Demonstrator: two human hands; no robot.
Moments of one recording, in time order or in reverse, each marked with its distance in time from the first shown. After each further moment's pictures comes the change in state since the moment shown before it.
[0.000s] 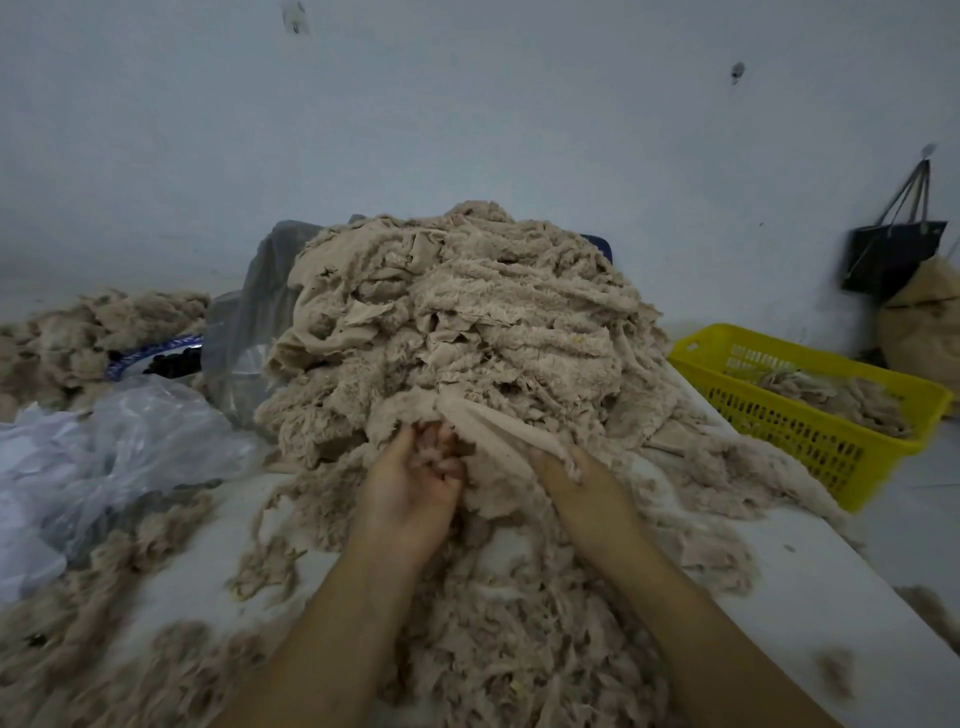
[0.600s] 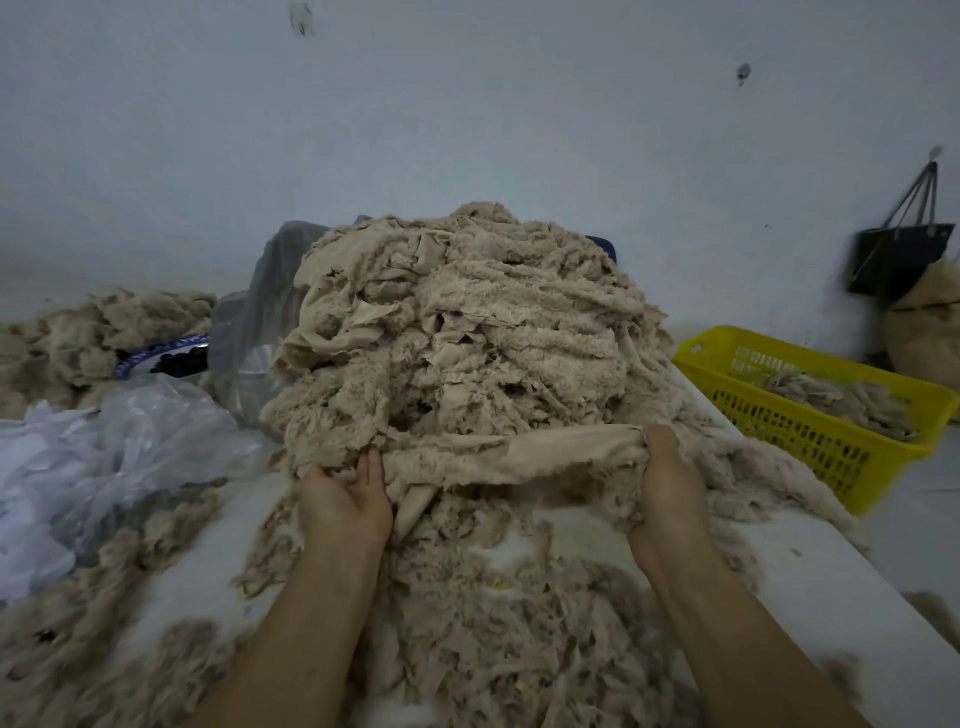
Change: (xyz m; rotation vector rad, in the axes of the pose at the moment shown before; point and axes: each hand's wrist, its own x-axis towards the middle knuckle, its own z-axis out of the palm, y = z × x) left_hand 0.023 0.032 -0.034 -0.297 0.292 0.306; right_hand 0.010 0.001 -0.027 0.624 0.461 0.377
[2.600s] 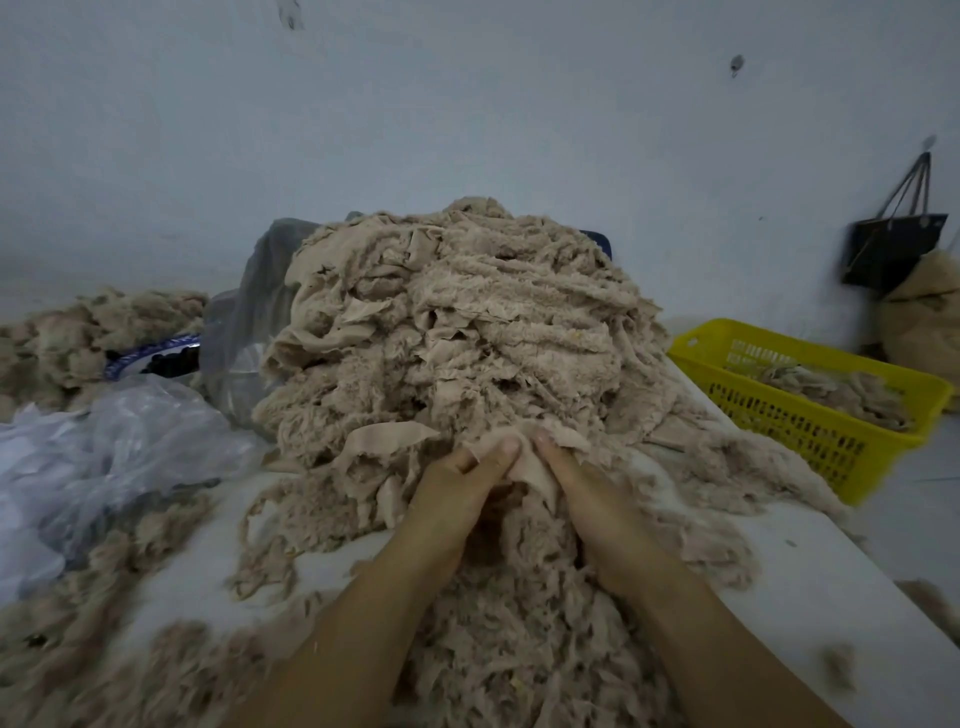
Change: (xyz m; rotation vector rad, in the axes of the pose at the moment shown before) left_hand -0.056 -0.054 0.003 1.093 -0.585 -0.112; right_hand -0.025 0.015 0.018 -0.253 -0.610 -0.068
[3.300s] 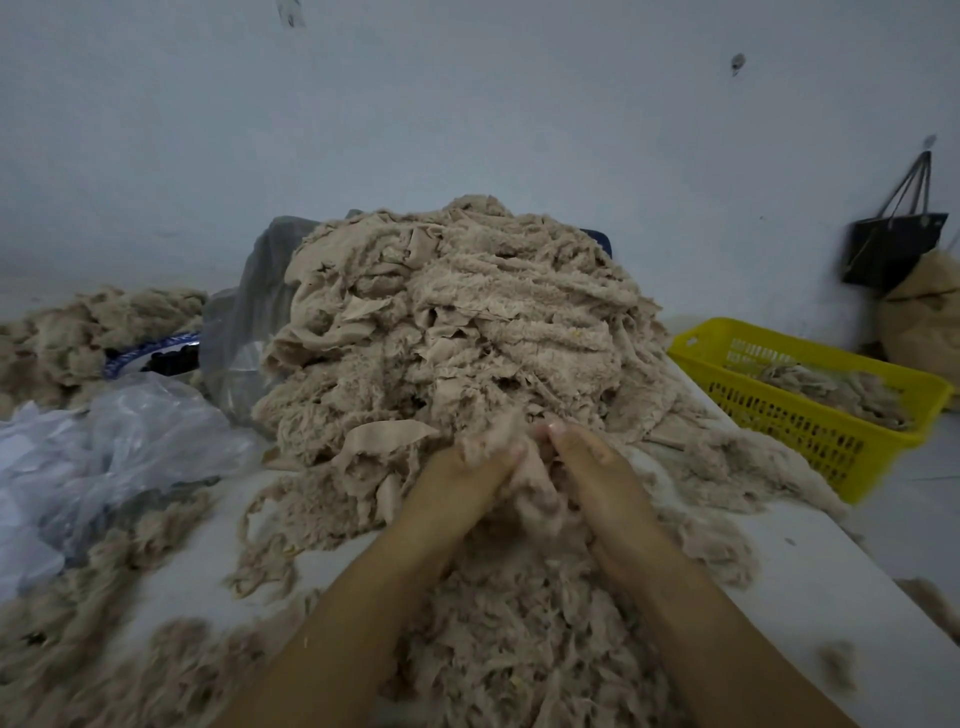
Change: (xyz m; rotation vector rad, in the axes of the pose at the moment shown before) left_hand -0.004 0.006 -0.006 0.214 -0.087 0.096; right_hand 0.005 0.002 -0.003 0.124 0.100 -0.139
